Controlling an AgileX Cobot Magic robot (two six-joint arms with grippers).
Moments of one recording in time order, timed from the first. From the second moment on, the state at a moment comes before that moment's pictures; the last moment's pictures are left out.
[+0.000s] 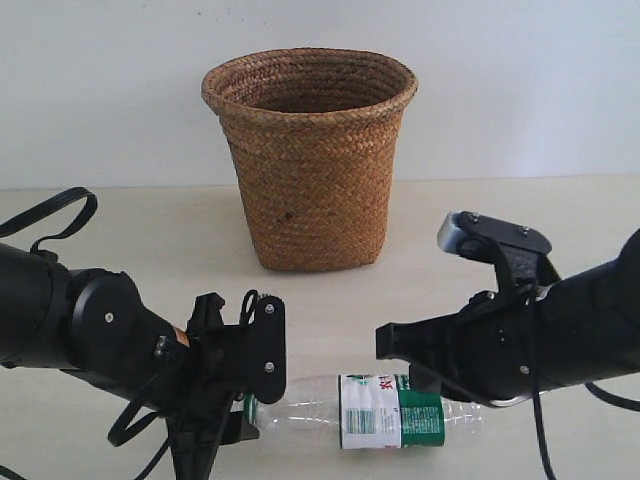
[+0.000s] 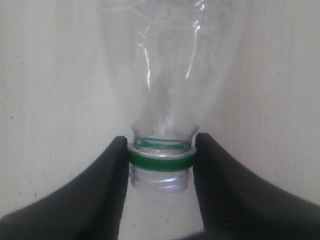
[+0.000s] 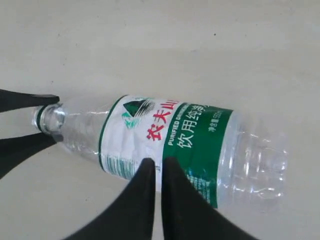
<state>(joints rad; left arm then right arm) -0.65 1.79 -0.79 -0.46 0.20 1.35 0.57 1.43 -0.64 0.73 0.28 -0.19</state>
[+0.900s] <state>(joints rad) -0.65 1.79 -0.79 -0.46 0.17 1.34 0.59 1.72 -0.68 0.75 0.14 -0.17</state>
